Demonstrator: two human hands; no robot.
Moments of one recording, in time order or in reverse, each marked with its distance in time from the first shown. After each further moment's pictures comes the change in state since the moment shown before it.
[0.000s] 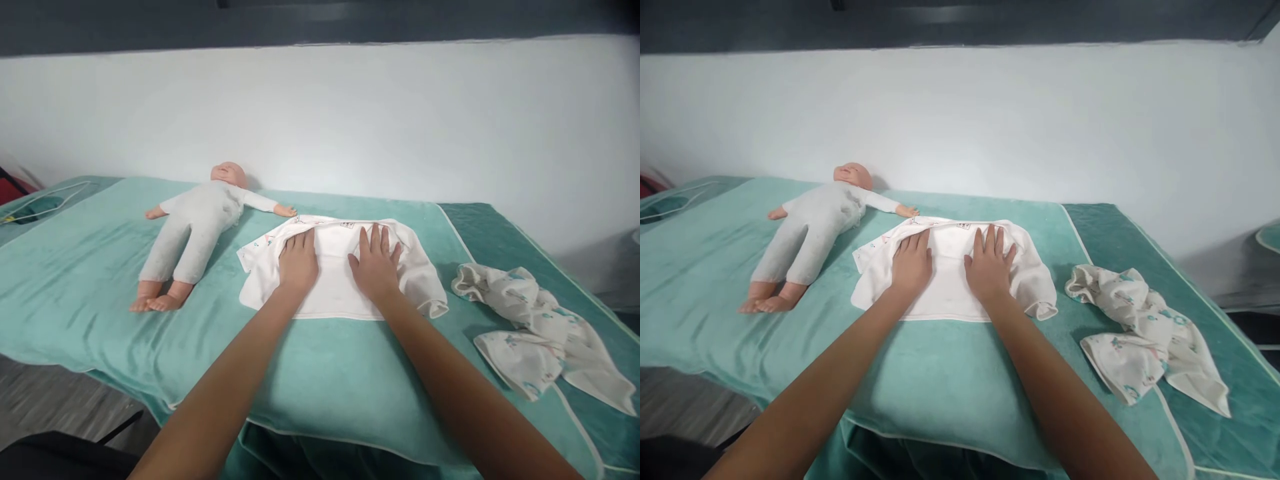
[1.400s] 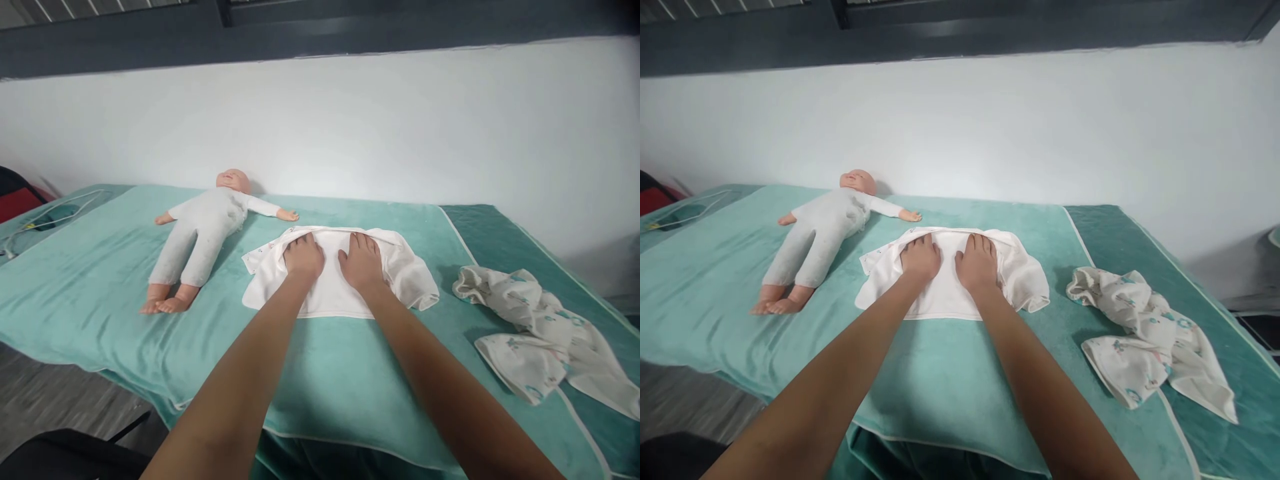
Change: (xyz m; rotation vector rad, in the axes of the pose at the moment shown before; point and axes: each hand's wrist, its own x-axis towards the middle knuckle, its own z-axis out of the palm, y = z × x) left_hand 0.032 0.008 0.019 0.042 -0.168 -0.262; right_hand 0.025 -0.017 0.017 0.194 0.042 -0.007
